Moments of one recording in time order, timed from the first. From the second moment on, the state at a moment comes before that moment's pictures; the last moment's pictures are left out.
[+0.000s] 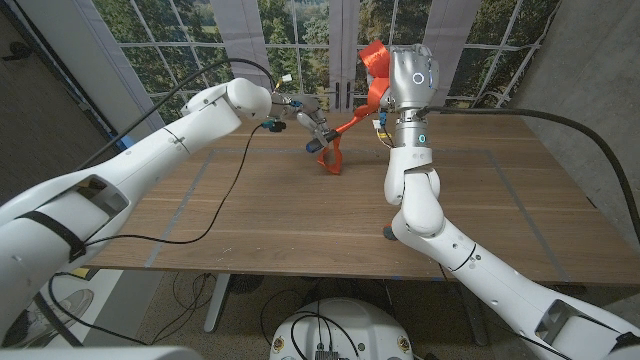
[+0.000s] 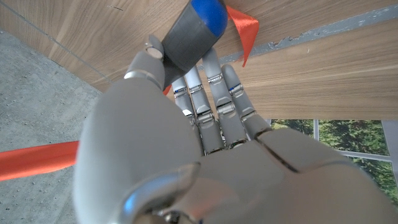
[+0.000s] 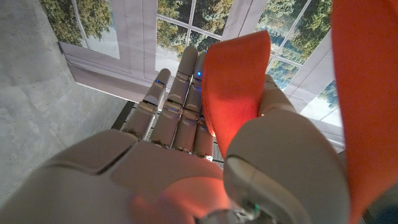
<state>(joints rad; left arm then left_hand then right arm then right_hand) 0.23 0.70 0.80 -1.60 0.07 0.29 -0.56 1.20 0.02 0.30 -0.16 0.17 1.01 0.05 0.23 0.35 0.95 -0.01 0.41 0.61 0.90 0.00 0.63 0.63 0.33 0.05 1.14 0.18 -0.84 -0.45 -0.74 -2.07 -1.23 -0.82 -0.47 0.79 0.01 0.43 -0.14 0.17 0.91 0.09 0.54 0.22 0.98 -0.01 0.69 0.35 0.94 -0.08 0.43 0.64 0.56 0.05 0.24 0.19</state>
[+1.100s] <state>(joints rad) 0.23 0.69 0.79 -1.63 0.06 0.33 -0.53 1.20 0.02 0.30 -0.16 0.17 1.01 0.05 0.24 0.35 0.95 -0.01 0.41 0.61 0.90 0.00 0.63 0.63 0.33 0.05 1.14 0.18 -1.06 -0.46 -0.65 -2.11 -1.07 -0.82 -0.62 0.79 0.01 0.42 -0.14 0.17 0.91 0.09 0.54 0.22 0.98 -0.01 0.69 0.35 0.94 -0.08 0.42 0.64 0.56 0.05 0.24 0.19</state>
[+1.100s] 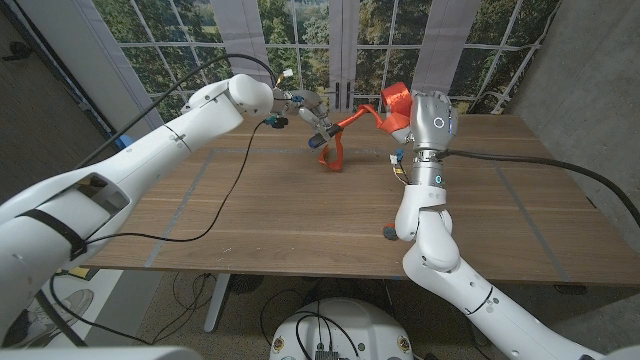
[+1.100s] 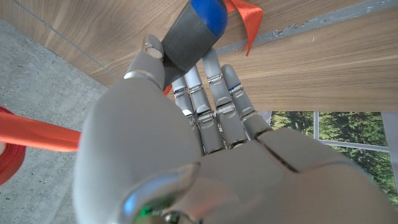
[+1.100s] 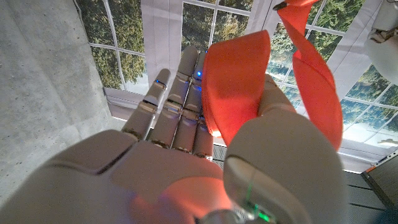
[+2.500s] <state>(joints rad) 0.26 0.77 0.81 -1.83 0.06 0.71 -0.50 1.20 0.02 0.30 -0.16 0.18 1.02 0.05 0.23 0.35 0.97 0.01 0.40 0.61 0.91 0.01 0.63 0.61 0.35 0.07 1.16 0.18 -1.07 -0.49 -0.67 -2.07 -0.91 -0.87 -0.62 0.79 0.01 0.43 -0.14 0.17 0.91 0.09 0.54 0.22 0.98 -0.01 0.69 0.35 0.94 -0.08 0.42 0.65 0.56 0.05 0.24 0.19</state>
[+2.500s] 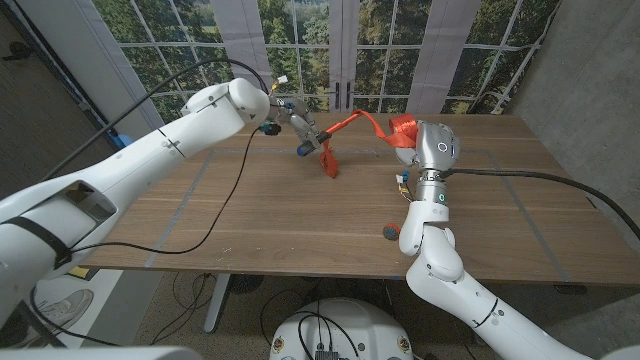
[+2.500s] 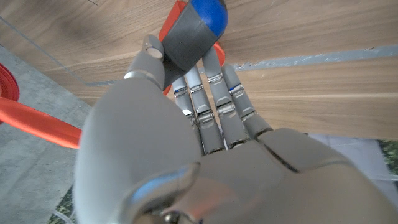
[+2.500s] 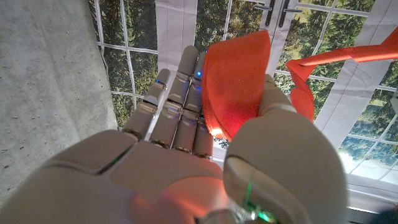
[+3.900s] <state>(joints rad) 0.20 0.85 0.98 -1.90 -0.05 1.04 -0.43 1.21 0.01 0.30 -0.16 0.19 1.03 0.07 0.22 0.35 0.98 0.02 0.40 0.61 0.93 0.00 0.63 0.60 0.38 0.07 1.17 0.18 -0.88 -0.60 -0.84 -1.96 -0.80 -0.89 -0.25 0.79 0.01 0.42 -0.14 0.17 0.91 0.09 0.54 0.22 0.97 -0.01 0.68 0.35 0.94 -0.08 0.41 0.65 0.55 0.05 0.24 0.19</state>
